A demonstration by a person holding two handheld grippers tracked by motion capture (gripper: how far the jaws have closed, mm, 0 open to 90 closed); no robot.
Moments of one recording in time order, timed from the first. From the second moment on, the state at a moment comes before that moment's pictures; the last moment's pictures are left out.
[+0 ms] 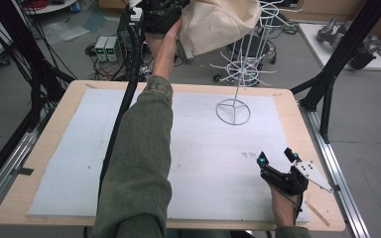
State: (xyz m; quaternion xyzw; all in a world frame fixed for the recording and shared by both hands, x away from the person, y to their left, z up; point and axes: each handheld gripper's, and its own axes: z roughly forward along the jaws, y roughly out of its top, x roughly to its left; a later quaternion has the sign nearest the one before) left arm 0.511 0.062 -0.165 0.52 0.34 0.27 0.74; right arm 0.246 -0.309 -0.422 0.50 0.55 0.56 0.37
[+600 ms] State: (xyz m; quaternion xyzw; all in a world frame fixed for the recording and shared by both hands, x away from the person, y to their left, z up) left arm 0.518 0.052 -0.208 0.57 0.32 0.32 0.68; right arm 0.244 -0.309 -0.421 0.50 0.55 0.56 0.38
